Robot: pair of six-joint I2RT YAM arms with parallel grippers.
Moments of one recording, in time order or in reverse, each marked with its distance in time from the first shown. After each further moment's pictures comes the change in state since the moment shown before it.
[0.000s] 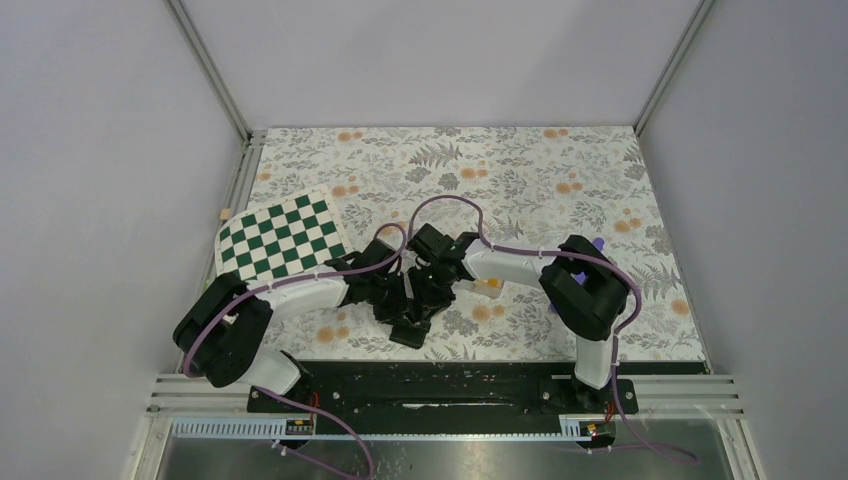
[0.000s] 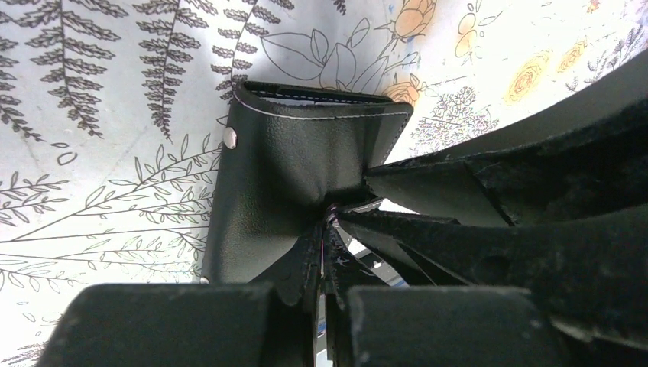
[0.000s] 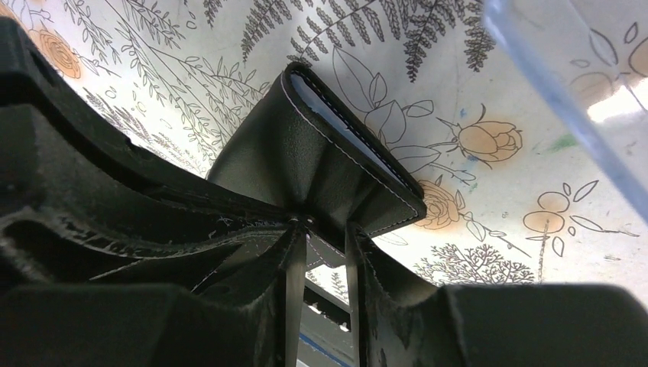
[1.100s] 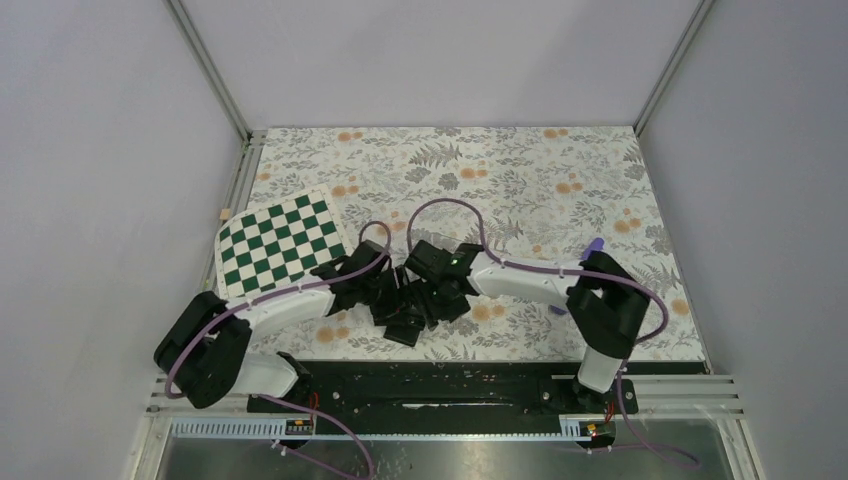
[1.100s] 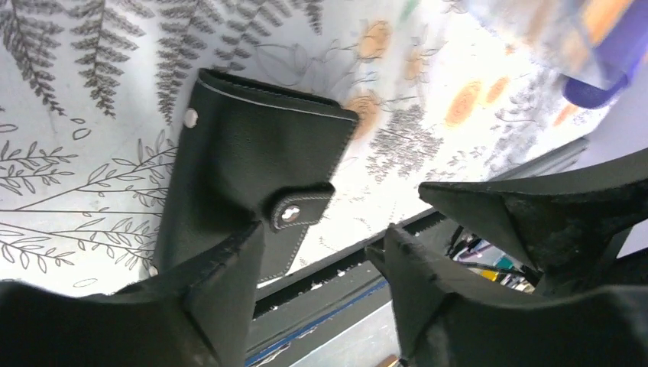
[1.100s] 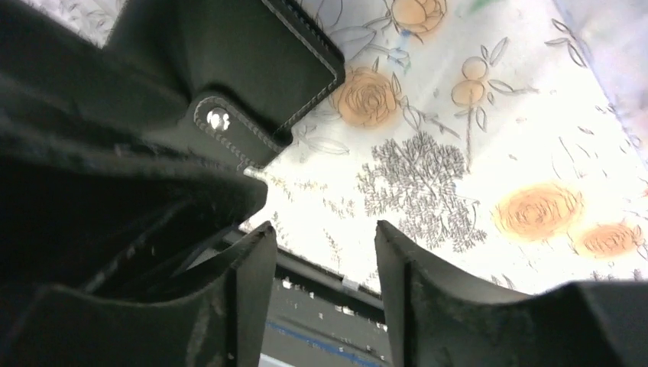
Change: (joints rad) left arm 0.009 -0.103 -0.067 0.081 -0.019 -0.140; right arm 0.129 -0.103 -0.012 -0.172 0.283 -0.052
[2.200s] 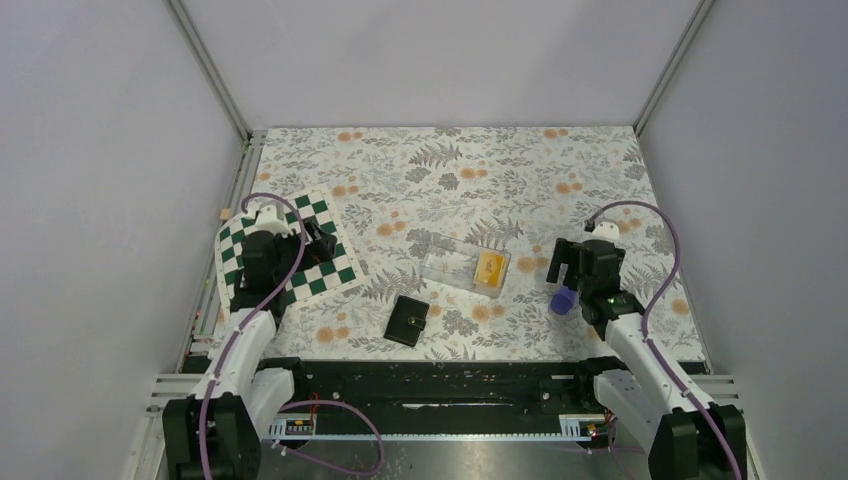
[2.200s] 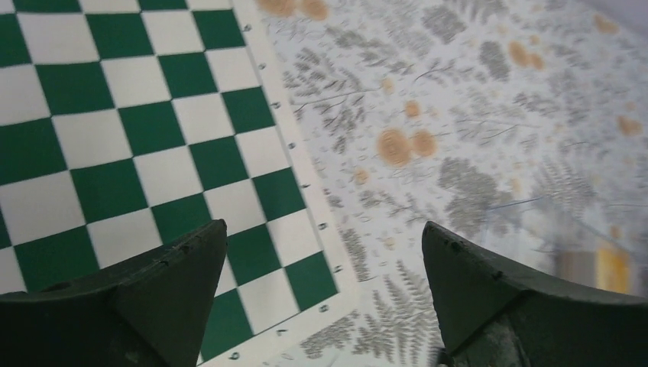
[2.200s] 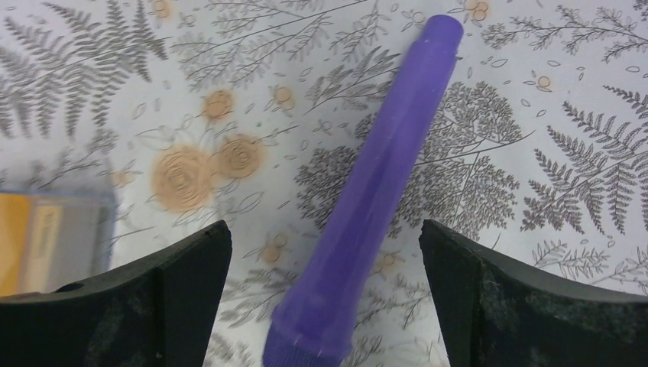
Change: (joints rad) left arm 0.763 -0.462 -0.142 0.295 -0.079 0.626; right arm -0.883 -0.936 -0.740 0.411 0.293 -0.304
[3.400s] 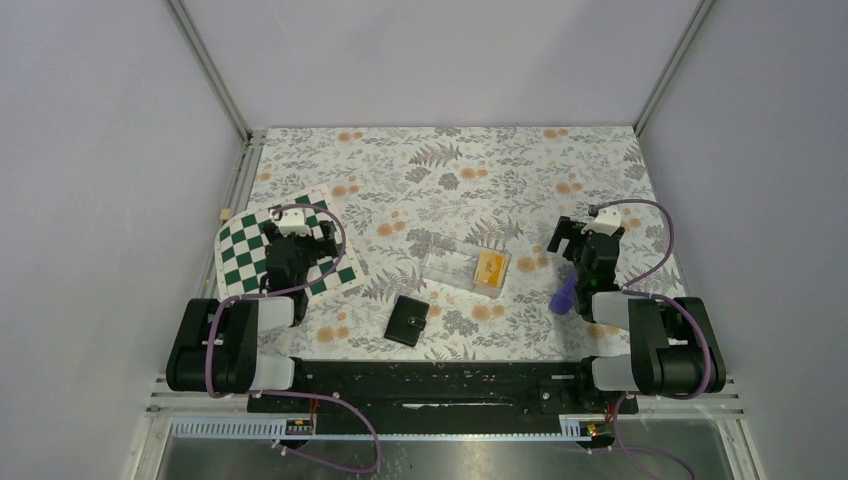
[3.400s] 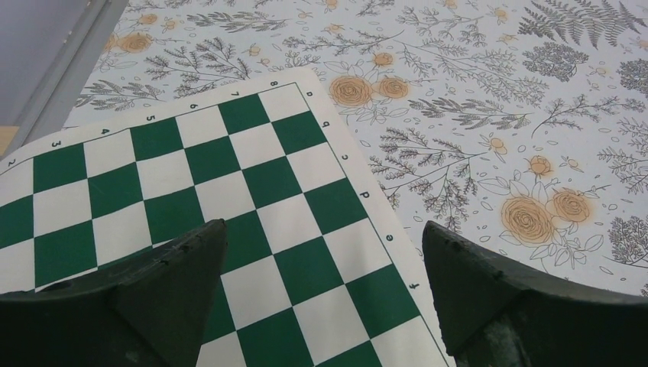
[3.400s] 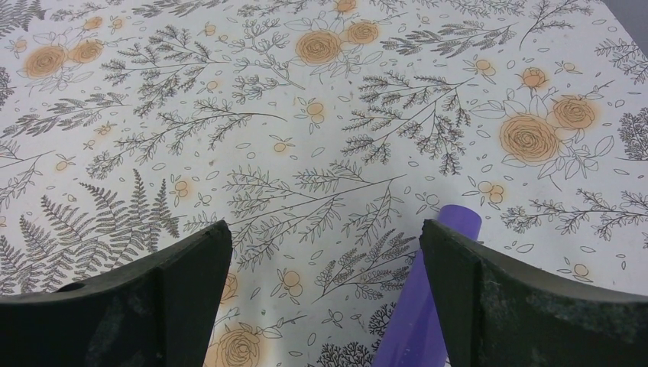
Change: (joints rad) left arm -0.097 0.469 -0.210 0.902 -0.280 0.343; right arm -0.143 0.509 -0.180 1.109 -0.092 -0.119
